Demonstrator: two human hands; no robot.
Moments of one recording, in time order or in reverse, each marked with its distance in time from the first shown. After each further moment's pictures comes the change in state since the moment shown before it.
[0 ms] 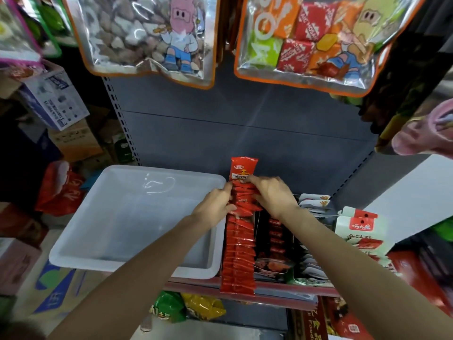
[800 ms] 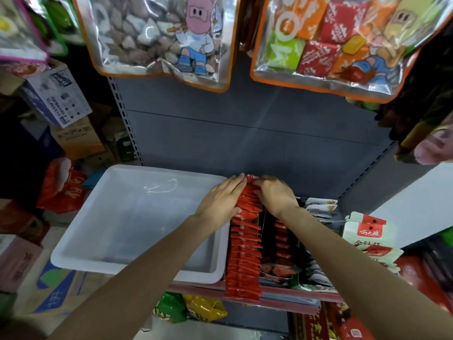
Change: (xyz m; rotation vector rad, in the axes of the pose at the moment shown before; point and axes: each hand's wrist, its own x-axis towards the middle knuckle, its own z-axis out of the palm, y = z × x) left_hand 0.000 -0.003 -0.006 0.489 0.121 0.256; right_hand 0.022 0.006 0.021 -0.013 -0.037 0.127
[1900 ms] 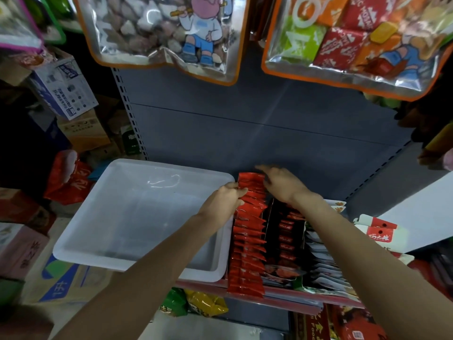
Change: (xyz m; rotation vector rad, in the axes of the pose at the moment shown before) left_hand 0.005 -0.002 0.007 -0.264 -0.031 -0.181; right_hand 0.018 0.007 -0.024 0.228 -0.191 -0.017
